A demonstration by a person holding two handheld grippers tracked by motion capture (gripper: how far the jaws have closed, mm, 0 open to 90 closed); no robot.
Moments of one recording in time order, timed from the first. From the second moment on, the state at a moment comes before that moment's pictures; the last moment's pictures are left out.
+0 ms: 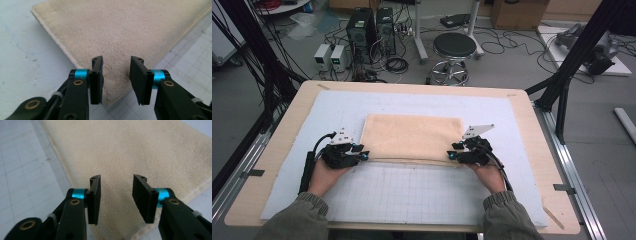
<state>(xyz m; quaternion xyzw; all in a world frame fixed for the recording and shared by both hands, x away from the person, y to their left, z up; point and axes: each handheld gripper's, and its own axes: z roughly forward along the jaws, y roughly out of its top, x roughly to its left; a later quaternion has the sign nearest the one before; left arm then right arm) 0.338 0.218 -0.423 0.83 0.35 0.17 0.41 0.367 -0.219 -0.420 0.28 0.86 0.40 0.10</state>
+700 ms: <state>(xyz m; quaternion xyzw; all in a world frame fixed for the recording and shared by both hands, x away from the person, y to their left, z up) 0.322 0.222 -0.403 0.81 0.33 0.17 0.45 0.347 -0.225 -0.399 0.30 0.84 0.43 0.12</state>
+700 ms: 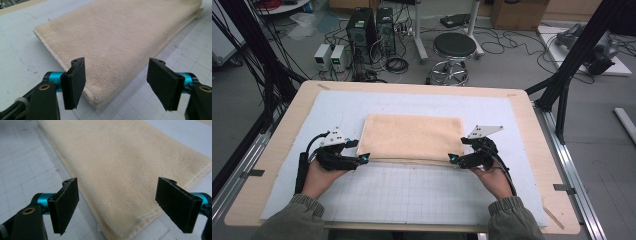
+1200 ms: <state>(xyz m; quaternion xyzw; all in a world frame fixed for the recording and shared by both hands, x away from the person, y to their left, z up) 0.306 0.233 -0.395 0.81 0.33 0.17 0.45 0.329 -0.238 -0.391 0.28 0.86 0.39 0.15</state>
